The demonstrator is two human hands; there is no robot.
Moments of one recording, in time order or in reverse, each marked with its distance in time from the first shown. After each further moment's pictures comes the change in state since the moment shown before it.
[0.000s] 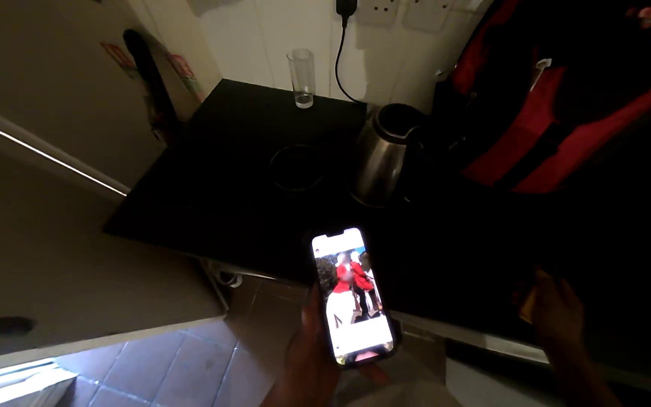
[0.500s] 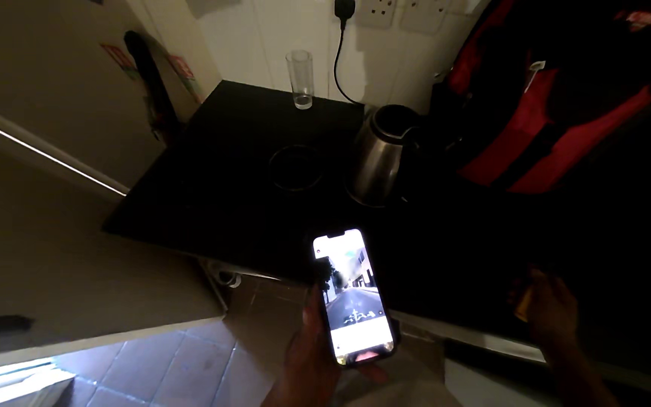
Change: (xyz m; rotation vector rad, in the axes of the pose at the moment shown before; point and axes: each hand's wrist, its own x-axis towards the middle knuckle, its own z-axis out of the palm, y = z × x) left_hand -0.002 -0.004 0.005 -0.011 0.060 -0.025; right_hand 0.002 0.002 0.000 0.019 -0.012 -0.007
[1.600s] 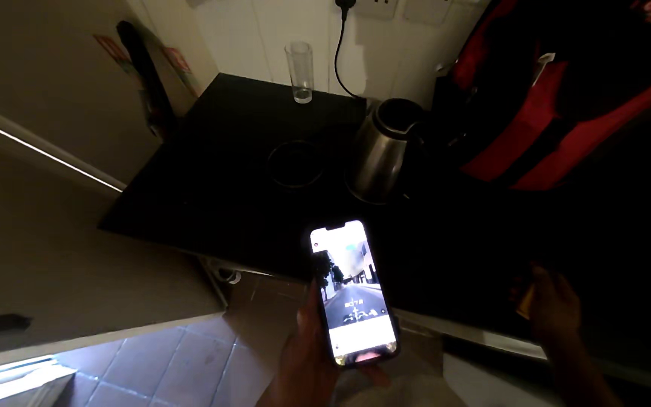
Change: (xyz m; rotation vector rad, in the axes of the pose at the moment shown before) left_hand 0.003 0.011 0.007 0.035 -0.028 0.031; right_hand 0.001 0.000 0.000 -0.014 0.010 0.027
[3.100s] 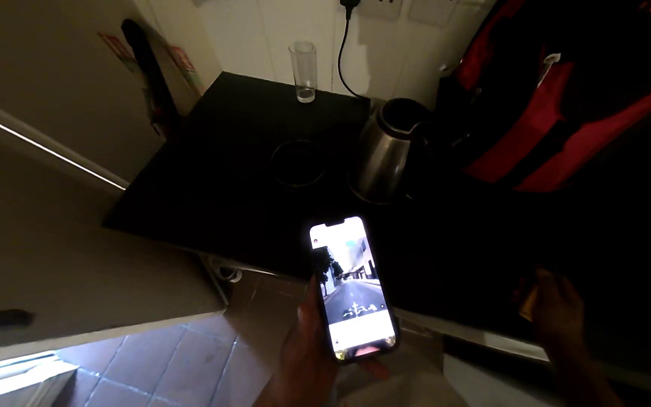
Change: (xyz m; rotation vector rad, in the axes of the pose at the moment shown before) left_hand 0.002 0.000 -0.006 -0.024 -0.046 0.025; right_hand -0.002 -0.001 -0.001 -0.018 -0.003 -0.004
